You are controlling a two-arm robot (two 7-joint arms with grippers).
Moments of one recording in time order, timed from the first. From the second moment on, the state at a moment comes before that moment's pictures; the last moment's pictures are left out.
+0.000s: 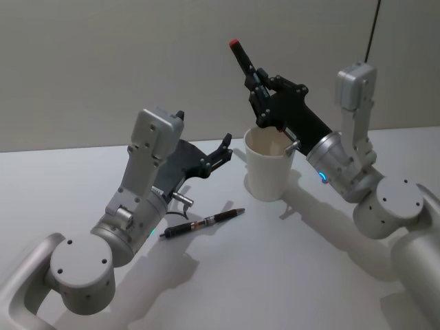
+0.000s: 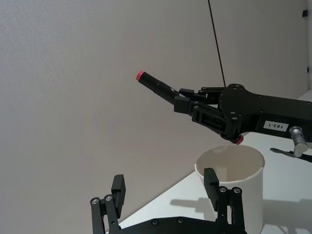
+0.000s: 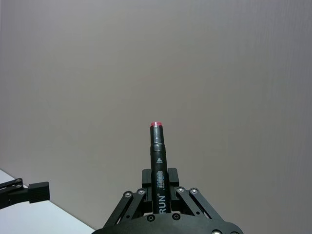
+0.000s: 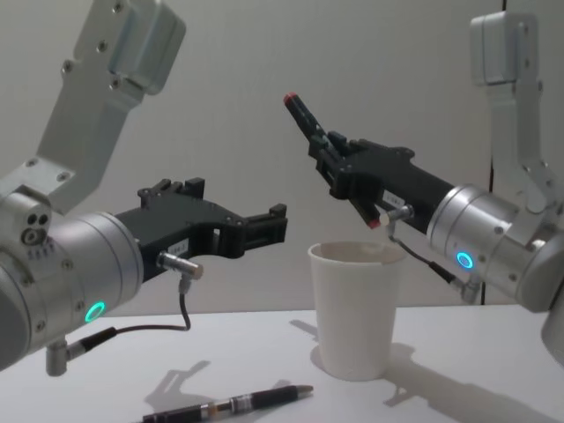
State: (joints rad) left arm -0.24 0.38 0.45 -1.63 -0.20 0.01 -0.01; right arm 0.57 0.04 -0.35 -0.96 0.25 -0.45 0.44
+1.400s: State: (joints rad) left arm -0.24 0.38 0.45 -1.63 -0.20 0.01 -0.01; right arm 0.56 0.04 -0.36 -0.94 0.23 -0.44 0.42
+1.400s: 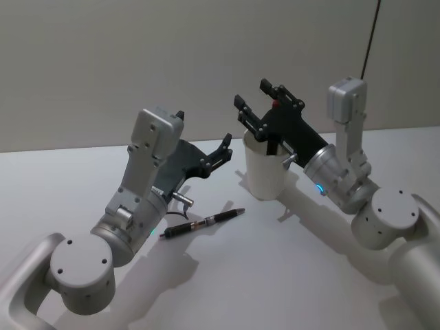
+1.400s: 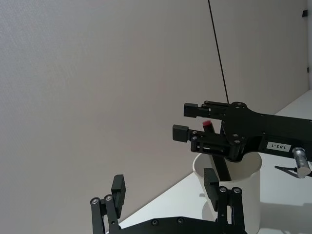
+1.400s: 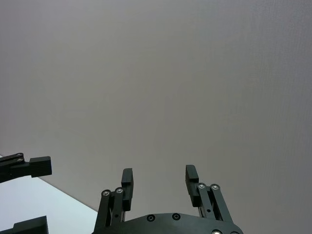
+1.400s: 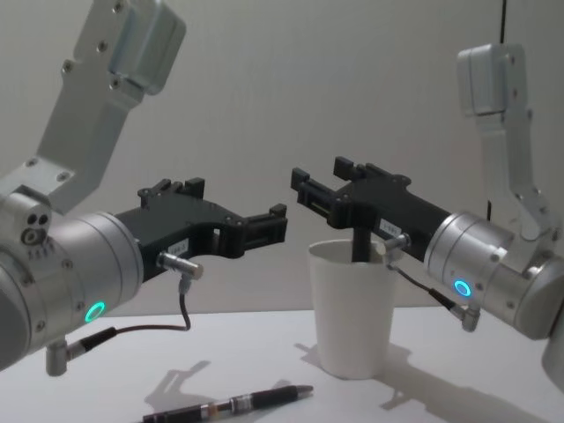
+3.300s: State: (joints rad) left arm -0.24 0.38 0.45 -1.63 -0.20 0.01 -0.01; right arm 0.31 0.19 -0.28 -1.39 0.29 -0.26 0.24
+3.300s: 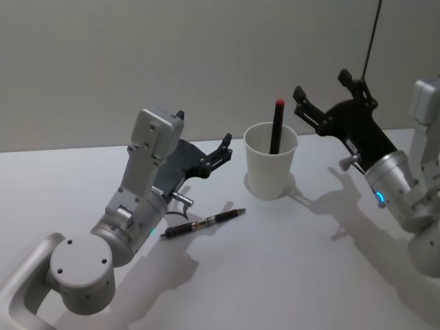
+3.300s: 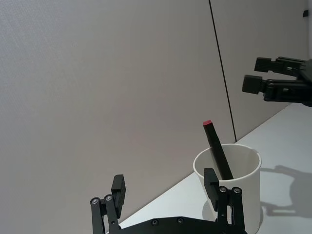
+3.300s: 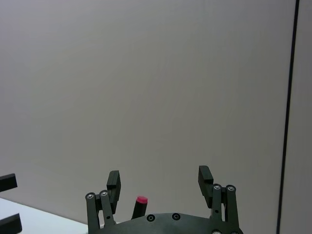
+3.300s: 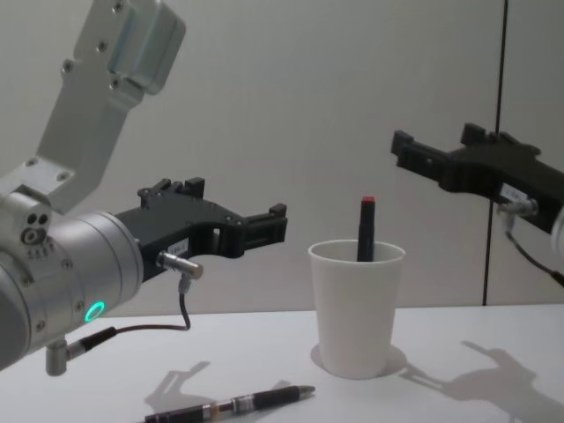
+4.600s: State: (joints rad) left arm -0.24 0.38 0.45 -1.63 -0.20 0.01 -0.01; right arm -0.01 0.34 -0.23 -1.76 0.29 0.03 0.07
